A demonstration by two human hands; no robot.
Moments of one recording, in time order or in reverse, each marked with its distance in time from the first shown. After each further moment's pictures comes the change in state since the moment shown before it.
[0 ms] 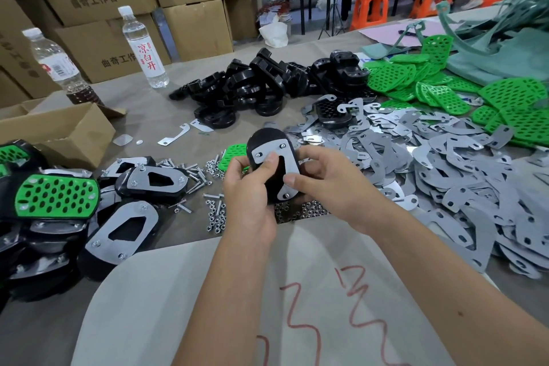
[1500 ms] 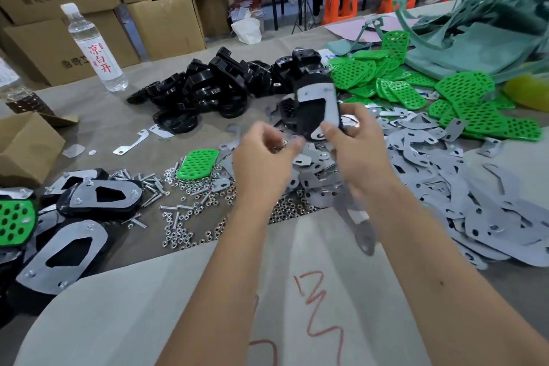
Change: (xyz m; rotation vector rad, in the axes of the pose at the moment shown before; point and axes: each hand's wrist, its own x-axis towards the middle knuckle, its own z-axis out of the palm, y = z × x) left_hand 0.027 -0.025 0.065 0.874 -0.145 0.429; right_hand 0.012 -0.001 -0.073 0.075 0.641 -0.079
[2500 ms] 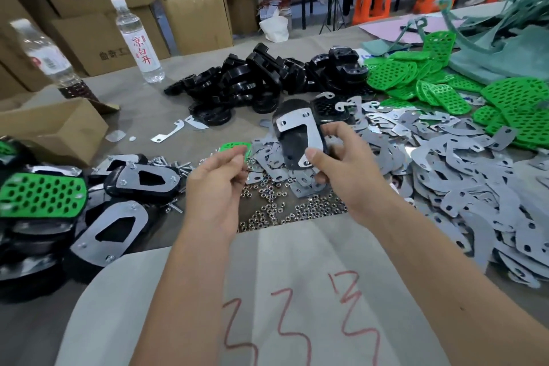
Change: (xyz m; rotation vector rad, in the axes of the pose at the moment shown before) left_hand -0.015 -0.039 -0.091 -0.828 0.223 -0.445; right_hand -0.030 0.011 0.043 -0.014 -0.351 0.061
